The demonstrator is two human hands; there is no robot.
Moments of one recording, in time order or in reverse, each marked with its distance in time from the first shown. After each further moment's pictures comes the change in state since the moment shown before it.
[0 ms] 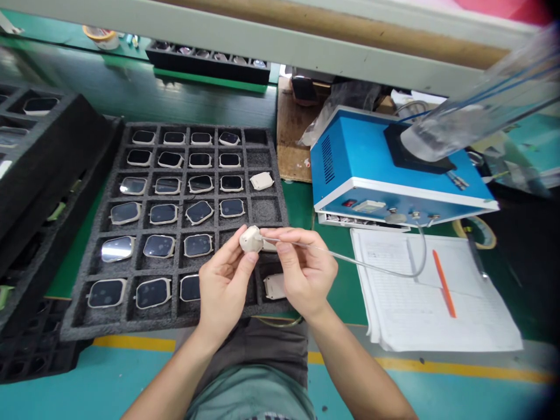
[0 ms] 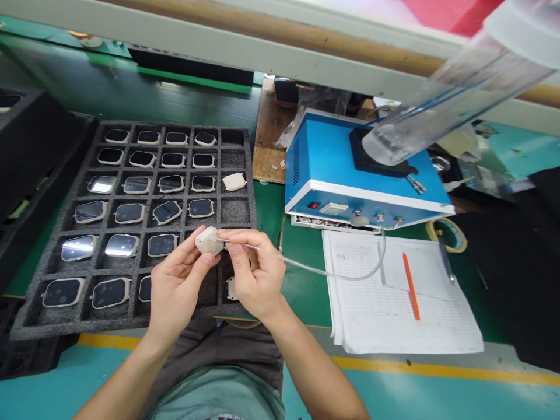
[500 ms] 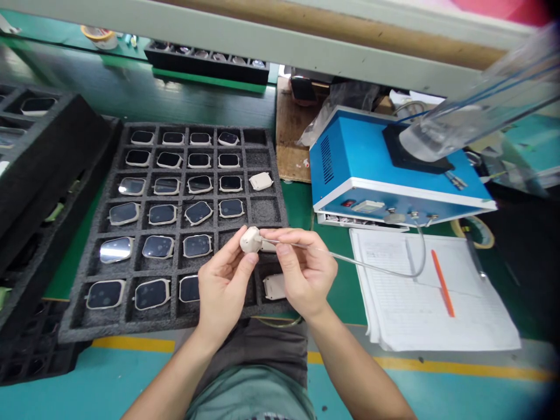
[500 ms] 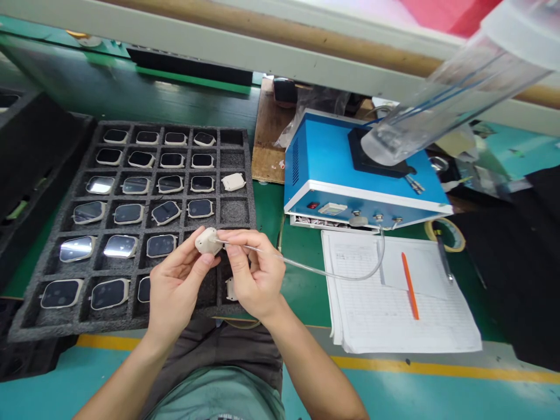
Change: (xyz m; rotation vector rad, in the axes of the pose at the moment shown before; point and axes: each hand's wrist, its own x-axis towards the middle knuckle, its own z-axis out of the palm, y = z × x) left_hand 0.000 0.000 0.000 0.027 0.017 0.004; right_hand 0.000 0.000 -0.001 0.012 -0.004 -0.003
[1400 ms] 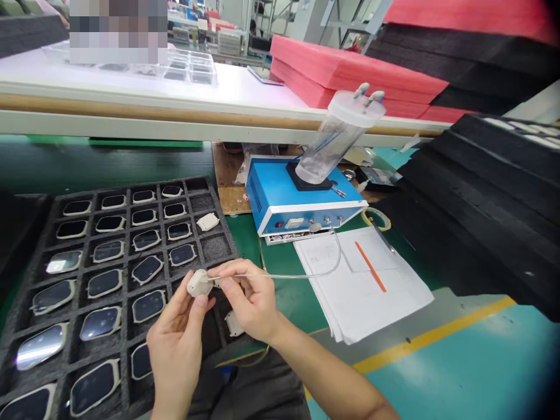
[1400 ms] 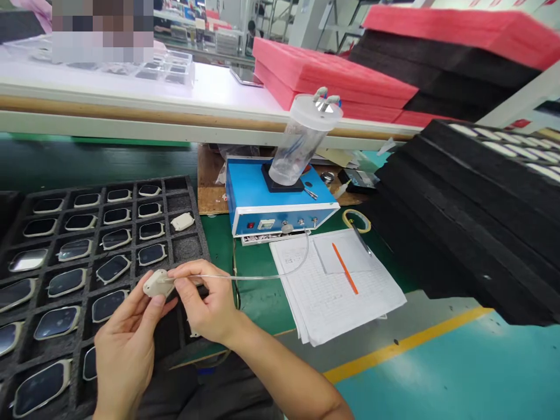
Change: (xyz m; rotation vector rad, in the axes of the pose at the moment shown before) left_hand 0.010 -0.003 -0.003 0.044 0.074 0.015; right_hand 0.010 0.005 0.001 0.001 -0.055 0.008
